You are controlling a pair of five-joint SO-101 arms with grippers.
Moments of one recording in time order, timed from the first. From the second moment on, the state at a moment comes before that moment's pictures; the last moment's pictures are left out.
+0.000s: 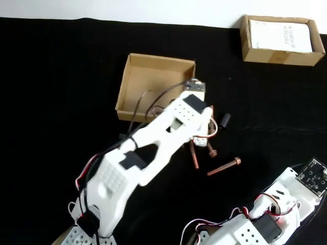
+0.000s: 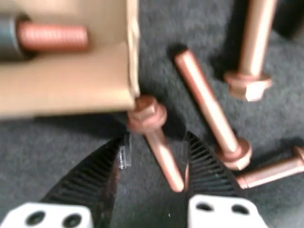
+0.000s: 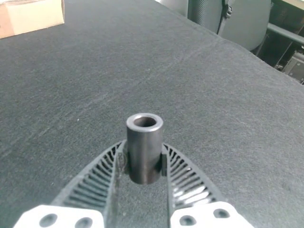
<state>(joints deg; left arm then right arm) 34.9 43.3 -28.4 81.0 36.2 46.8 -104.1 95.3 36.2 12.5</state>
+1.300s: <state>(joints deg) 47.7 -12.4 -32.1 84.1 15.3 -4.0 -104.2 71.2 59.3 -5.9</state>
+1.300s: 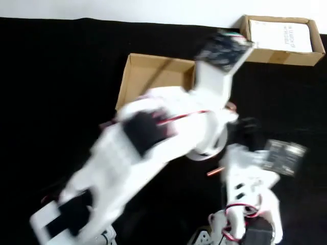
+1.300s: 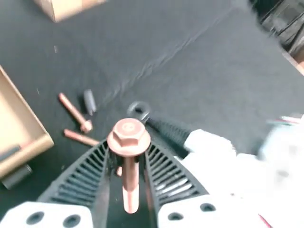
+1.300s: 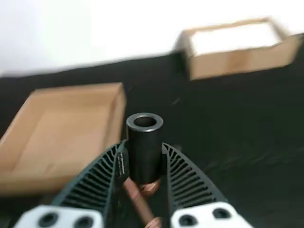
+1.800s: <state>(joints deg) 42.7 -14.6 -24.8 62.6 11.6 -13.5 -104.5 67.4 62.0 -5.9</state>
